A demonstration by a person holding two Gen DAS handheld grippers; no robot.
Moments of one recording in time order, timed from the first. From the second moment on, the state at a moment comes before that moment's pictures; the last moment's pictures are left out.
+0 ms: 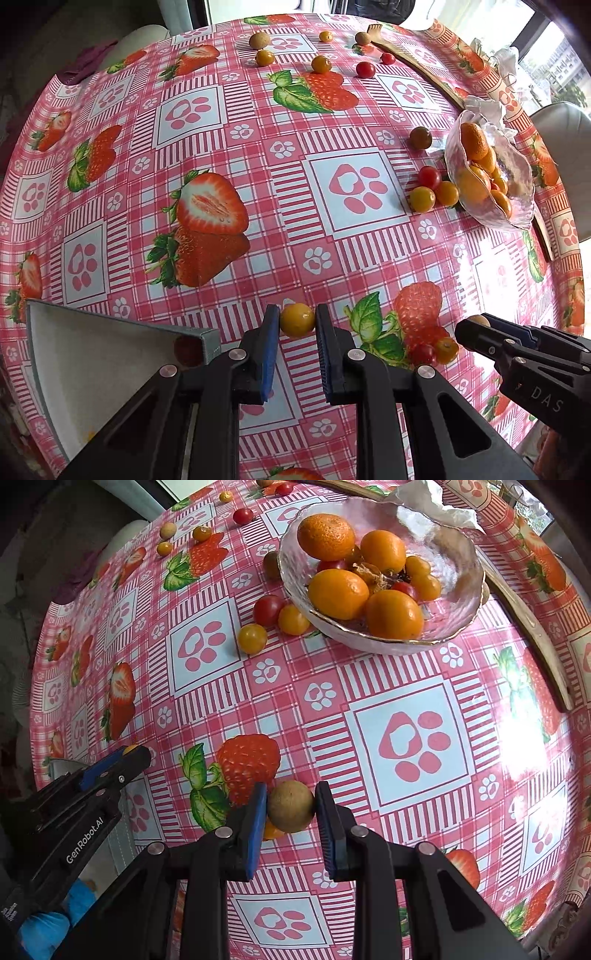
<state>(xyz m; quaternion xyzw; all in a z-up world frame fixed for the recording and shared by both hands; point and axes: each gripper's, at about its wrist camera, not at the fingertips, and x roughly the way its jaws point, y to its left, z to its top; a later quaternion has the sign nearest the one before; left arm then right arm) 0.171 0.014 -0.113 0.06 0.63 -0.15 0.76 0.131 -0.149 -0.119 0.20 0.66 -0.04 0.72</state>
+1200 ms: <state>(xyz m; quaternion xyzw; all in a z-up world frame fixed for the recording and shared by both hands) 0.023 0.124 -0.065 -0.01 0.63 -0.08 0.77 0.032 -0.118 -0.072 0.13 0.68 0.03 0.72</state>
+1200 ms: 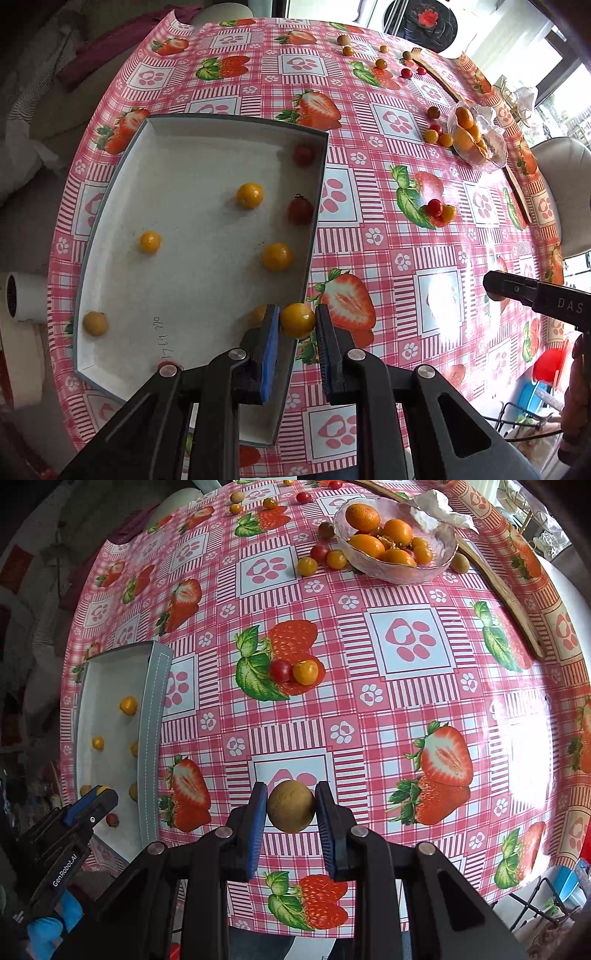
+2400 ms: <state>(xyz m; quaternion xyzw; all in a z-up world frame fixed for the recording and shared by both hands) 0.047 0.246 -0.111 -0.05 0.63 0.03 0.77 0.093 0.093 -0.105 0.01 0.69 0.17 0.70</state>
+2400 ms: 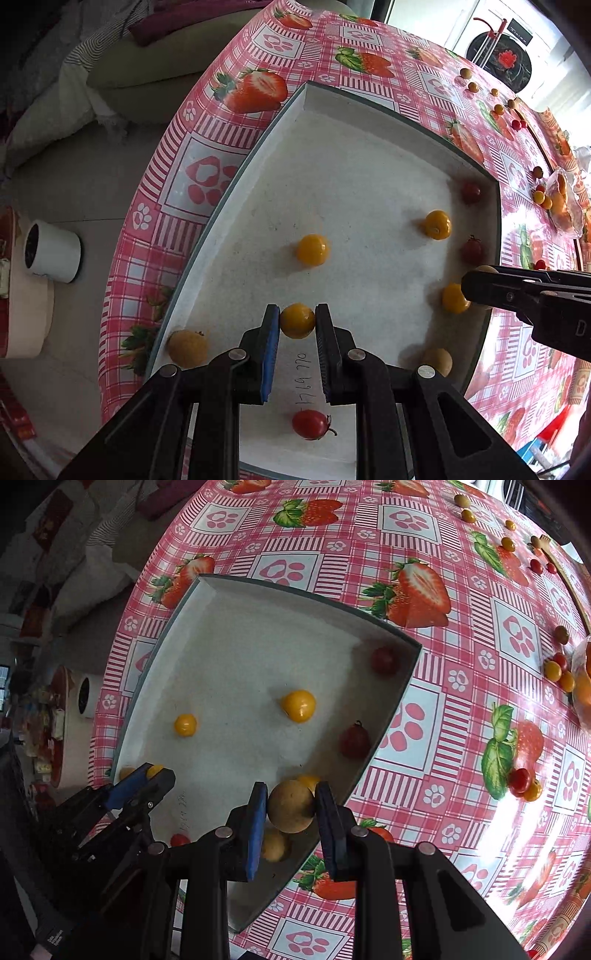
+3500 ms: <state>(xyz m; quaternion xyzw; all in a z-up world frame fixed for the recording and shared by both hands) 0.055 0.233 -0.129 -0.02 0.64 0.04 0.76 0.125 0.106 -0.124 0.03 0.70 0.17 0.69</state>
